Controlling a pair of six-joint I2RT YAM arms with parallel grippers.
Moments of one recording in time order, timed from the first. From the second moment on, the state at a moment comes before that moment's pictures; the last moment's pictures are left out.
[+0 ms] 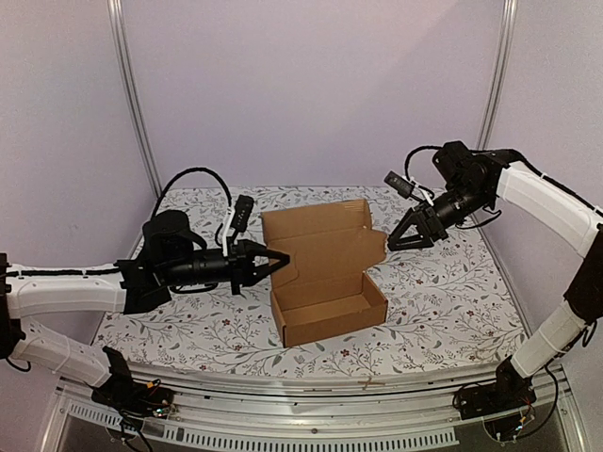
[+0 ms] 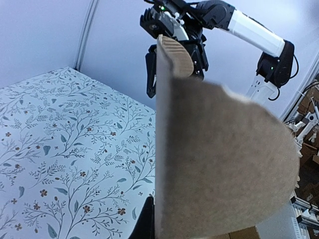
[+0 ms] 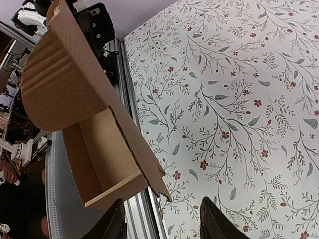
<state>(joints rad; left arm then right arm) -0.88 1.20 0.64 0.46 0.44 -0.35 0.42 1.55 1.46 -1.13 -0.91 -0.44</state>
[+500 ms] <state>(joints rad) -0.88 1.22 0.64 0.50 0.30 -0.44 0.52 1.57 1.46 -1.01 -0.83 -0.34</state>
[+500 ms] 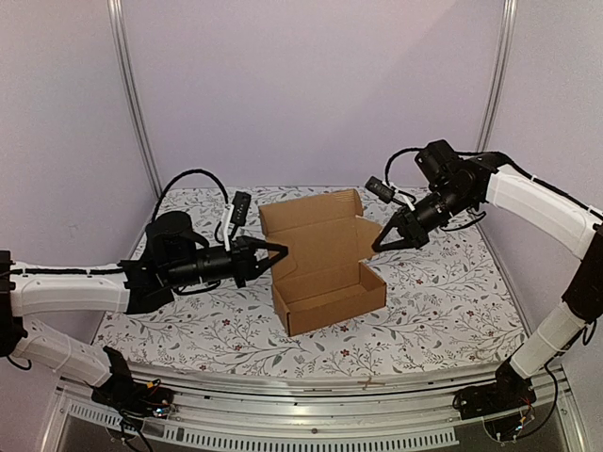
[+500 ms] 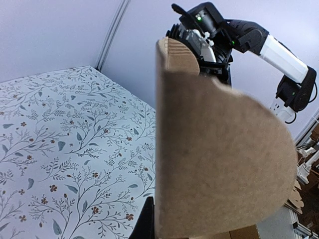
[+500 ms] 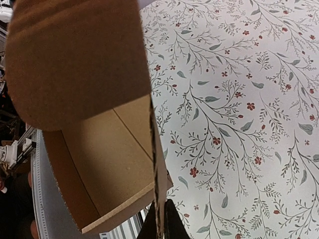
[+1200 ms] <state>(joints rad) -0.87 1.14 0.66 0.37 0.36 -0.35 0.28 1.48 1.45 -0.91 -0.84 -0.22</state>
